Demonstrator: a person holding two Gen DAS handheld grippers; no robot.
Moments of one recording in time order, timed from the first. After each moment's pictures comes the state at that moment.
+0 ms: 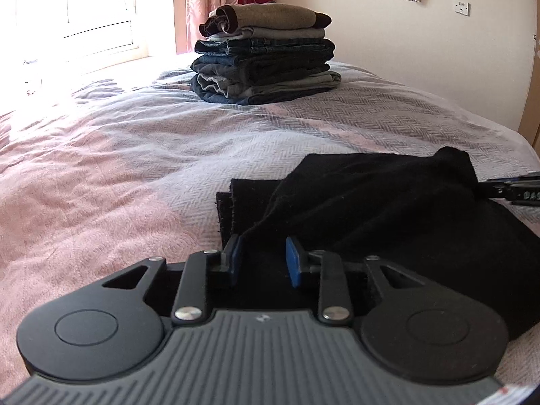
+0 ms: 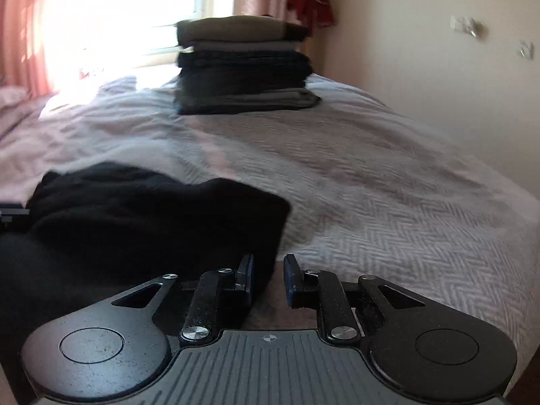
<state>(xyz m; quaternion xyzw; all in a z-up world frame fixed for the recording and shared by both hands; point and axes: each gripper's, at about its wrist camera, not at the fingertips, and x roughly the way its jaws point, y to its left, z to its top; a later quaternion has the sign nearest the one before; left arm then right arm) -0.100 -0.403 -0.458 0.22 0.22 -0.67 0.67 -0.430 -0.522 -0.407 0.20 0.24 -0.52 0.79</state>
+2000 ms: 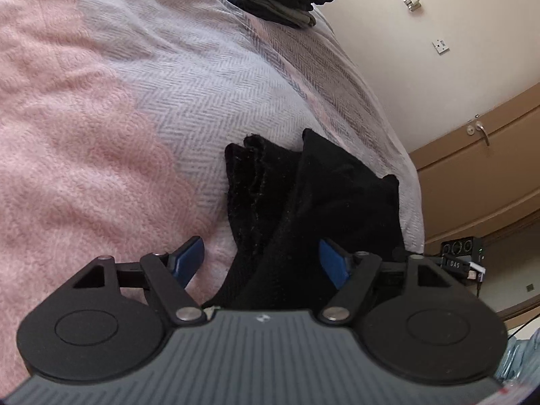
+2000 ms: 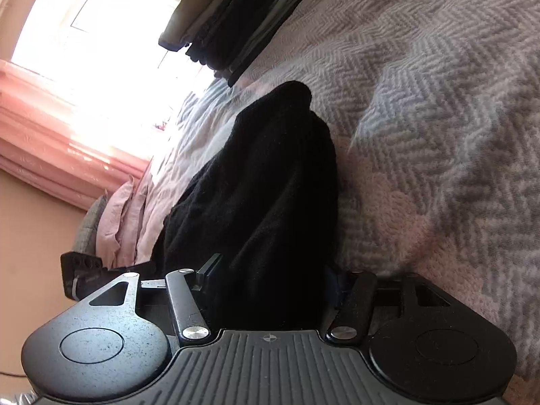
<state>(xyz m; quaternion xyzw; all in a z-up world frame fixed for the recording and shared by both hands) 0.025 -0.478 -0.485 0.13 0.56 -0.72 0.39 -0.462 -0.555 -0.450 0.57 0.14 -0.27 0.76</state>
